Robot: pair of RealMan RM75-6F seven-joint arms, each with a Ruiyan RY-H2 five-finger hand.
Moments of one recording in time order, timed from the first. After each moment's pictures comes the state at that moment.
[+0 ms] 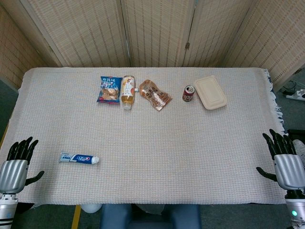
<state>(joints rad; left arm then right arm) -0.11 -1.19 -0.06 -1.57 1.49 1.50 0.14 0.06 -1.10 0.07 -1.65 -1.51 1.51 -0.08</state>
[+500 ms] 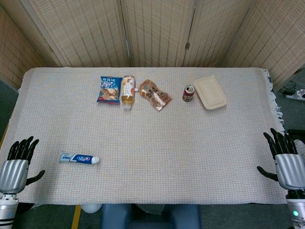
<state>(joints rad) -0.12 -1.20 -0.06 -1.57 1.51 1.51 0.14 0.06 -1.09 0.07 -1.65 -1.51 1.52 -0.07</state>
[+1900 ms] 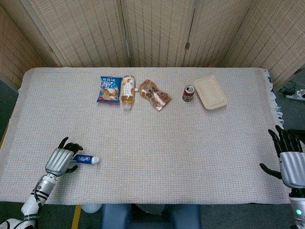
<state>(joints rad) -0.38 -1.41 -0.04 -1.33 1.46 1.10 0.16 0.06 -1.08 0.10 -1.65 -1.50 1.54 -0.05</state>
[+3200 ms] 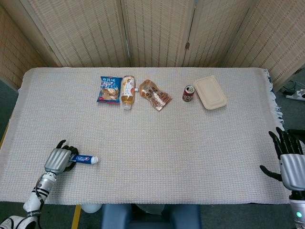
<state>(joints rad) -0.39 -1.51 -0.02 -1.13 1.44 1.09 0.04 0.05 -1.08 0.09 -1.67 -1.51 1.55 -0.06</state>
